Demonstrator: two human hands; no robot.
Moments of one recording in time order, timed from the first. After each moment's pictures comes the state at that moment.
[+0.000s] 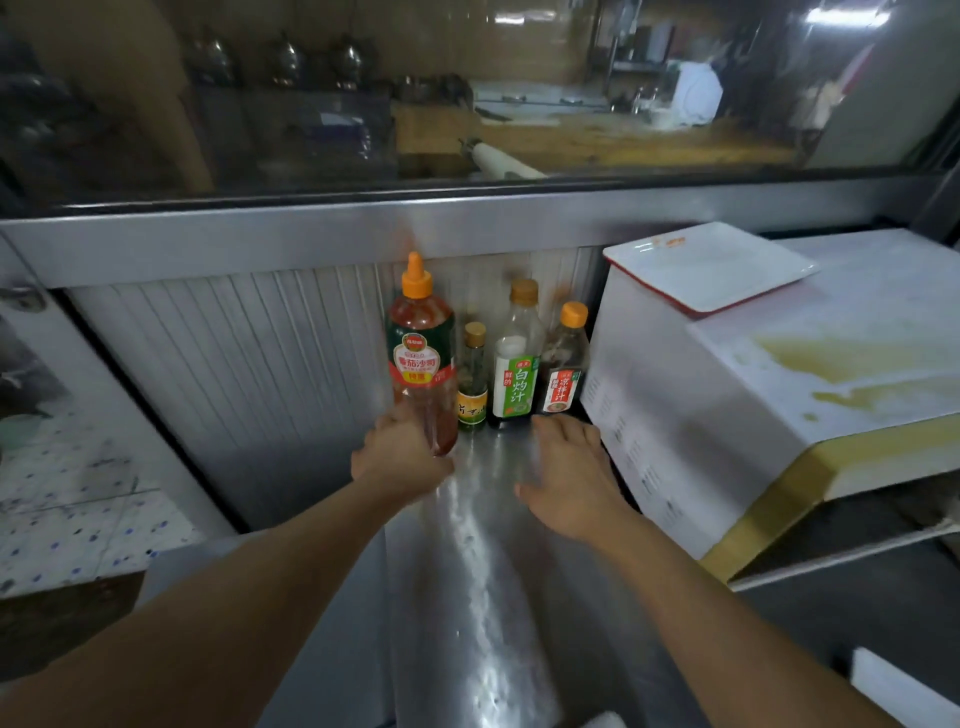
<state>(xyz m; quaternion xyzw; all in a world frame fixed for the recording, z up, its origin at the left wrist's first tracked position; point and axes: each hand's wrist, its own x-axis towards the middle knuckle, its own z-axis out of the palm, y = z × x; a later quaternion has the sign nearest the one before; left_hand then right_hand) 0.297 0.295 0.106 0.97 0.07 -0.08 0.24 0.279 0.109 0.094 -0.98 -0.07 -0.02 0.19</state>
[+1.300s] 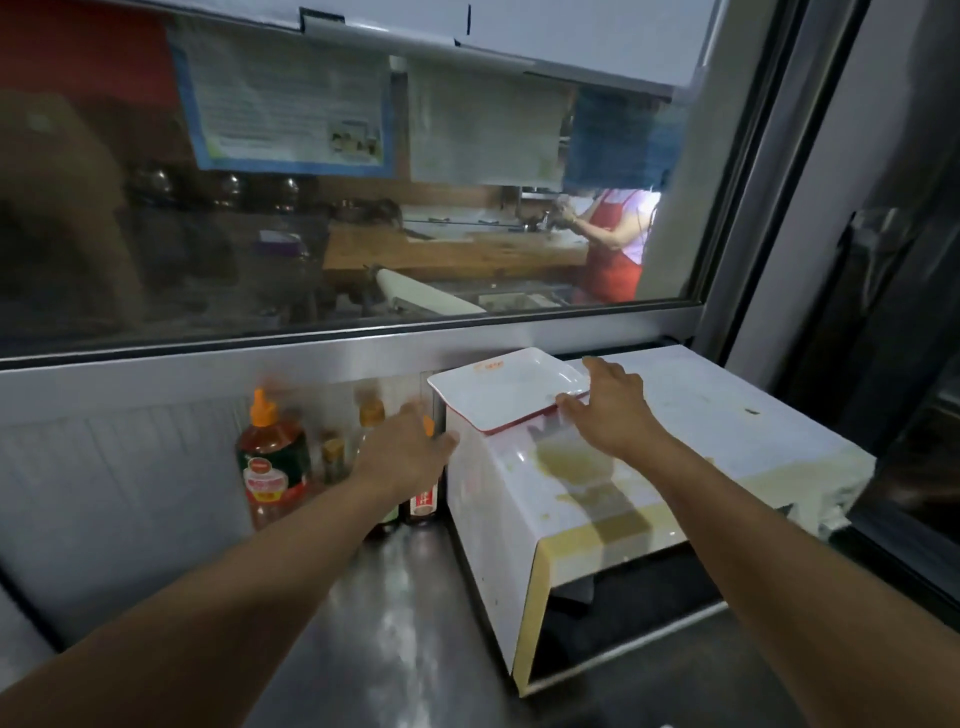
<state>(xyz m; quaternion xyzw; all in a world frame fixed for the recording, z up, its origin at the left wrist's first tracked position) 0.312 0.123 0.242 0.95 0.00 0.04 0.32 0.320 -0.102 0.270 -0.96 0.05 -0.13 0.24</state>
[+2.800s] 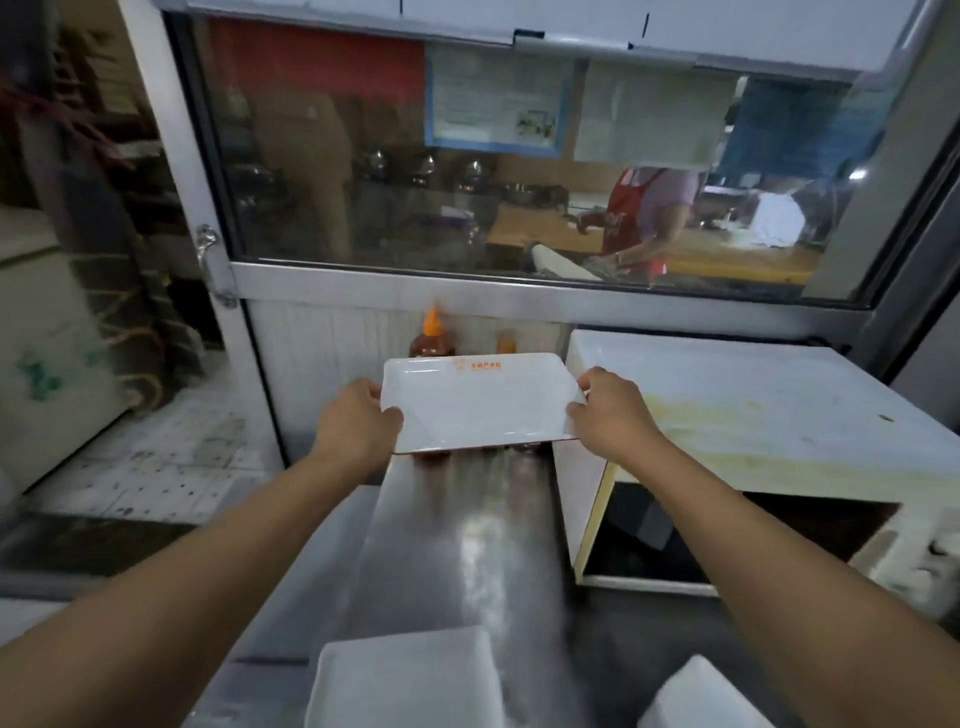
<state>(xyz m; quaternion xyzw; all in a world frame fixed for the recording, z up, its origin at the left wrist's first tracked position) 0.116 0.211 0.250 0.87 0.26 0.17 0.38 0.209 -0.015 0.262 -0.95 -0.12 -0.06 0.26</state>
